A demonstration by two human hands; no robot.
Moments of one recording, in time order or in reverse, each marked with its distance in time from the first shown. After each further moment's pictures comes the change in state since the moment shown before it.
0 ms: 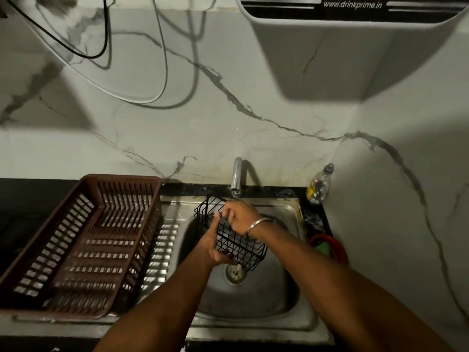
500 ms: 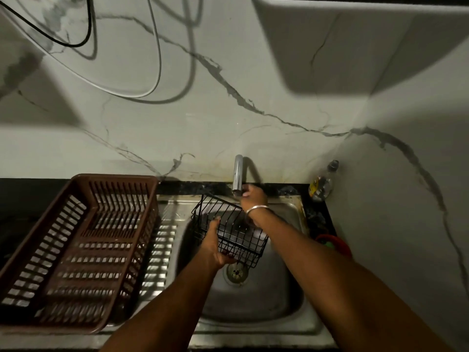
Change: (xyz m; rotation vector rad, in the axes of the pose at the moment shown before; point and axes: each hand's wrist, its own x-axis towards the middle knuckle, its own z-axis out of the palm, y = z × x) left_hand 0.062 -0.001 -0.007 0.002 0.066 0.063; right_hand 0.071 0.048 0.016 0.478 0.271 0.486
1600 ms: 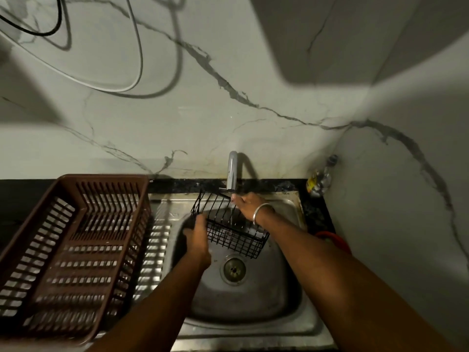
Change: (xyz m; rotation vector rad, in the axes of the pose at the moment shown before) left_hand 0.008 0.014 -0.015 0.145 0.199 0.368; right_hand 0.008 0.028 -0.017 -0.387 -0.211 -0.076
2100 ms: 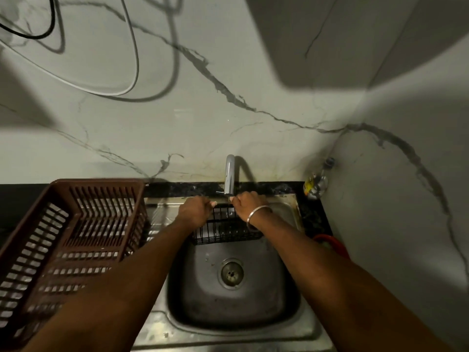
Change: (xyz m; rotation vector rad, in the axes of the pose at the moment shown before) left_hand 0.049 0.088 0.013 1.287 -0.187 0.678; right_hand -0.004 -0.023 -0.011 -0.429 0.127 -0.112
